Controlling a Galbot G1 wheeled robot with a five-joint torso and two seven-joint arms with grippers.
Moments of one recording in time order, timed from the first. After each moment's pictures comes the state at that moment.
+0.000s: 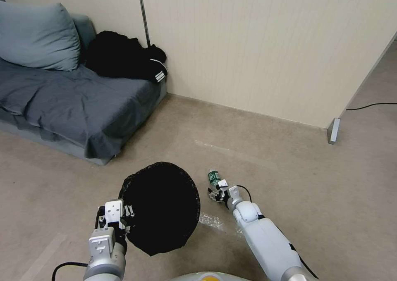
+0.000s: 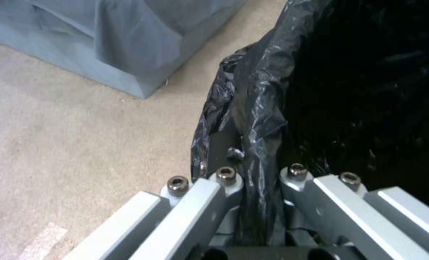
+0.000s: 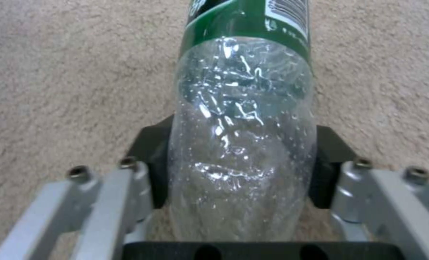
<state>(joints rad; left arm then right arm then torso) 1.89 -1.61 -0.53 -2.38 0.06 0.43 -0.16 -0.84 1.53 0.17 0.78 0.03 -0.07 -0.16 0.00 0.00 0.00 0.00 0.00</state>
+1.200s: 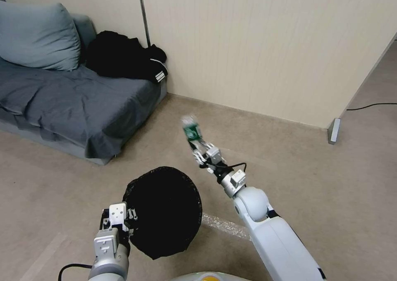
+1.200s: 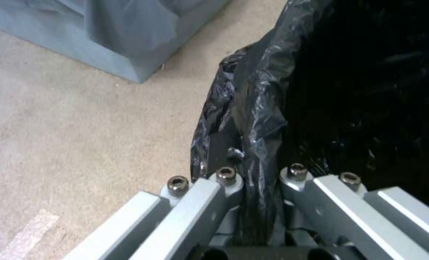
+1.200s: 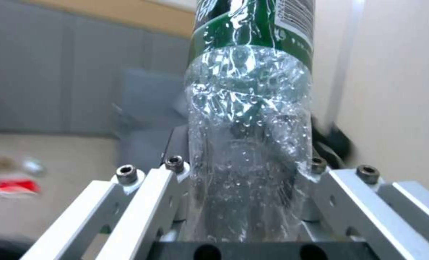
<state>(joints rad) 1.87 -1.61 -0.53 -2.33 0.04 0.44 -0.16 -1.12 1.36 0.05 1.81 0.15 0.27 -0.37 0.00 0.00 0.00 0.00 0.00</state>
